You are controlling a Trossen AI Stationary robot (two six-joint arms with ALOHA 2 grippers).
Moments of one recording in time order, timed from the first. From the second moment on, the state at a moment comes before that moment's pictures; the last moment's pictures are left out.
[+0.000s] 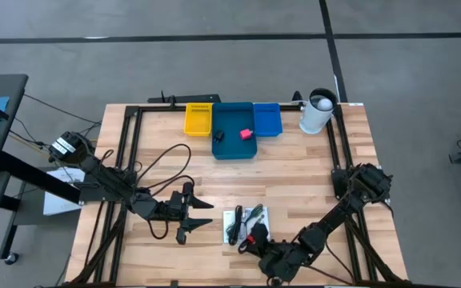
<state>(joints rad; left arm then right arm) -0.60 1.46 0.52 1.03 -0.55 -0.21 0.79 1.98 1.09 0.10 0.66 -0.34</state>
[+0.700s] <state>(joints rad) -0.60 1.46 0.52 1.00 -0.55 -0.18 0.69 1.96 1.49 -0.73 0.93 -0.28</state>
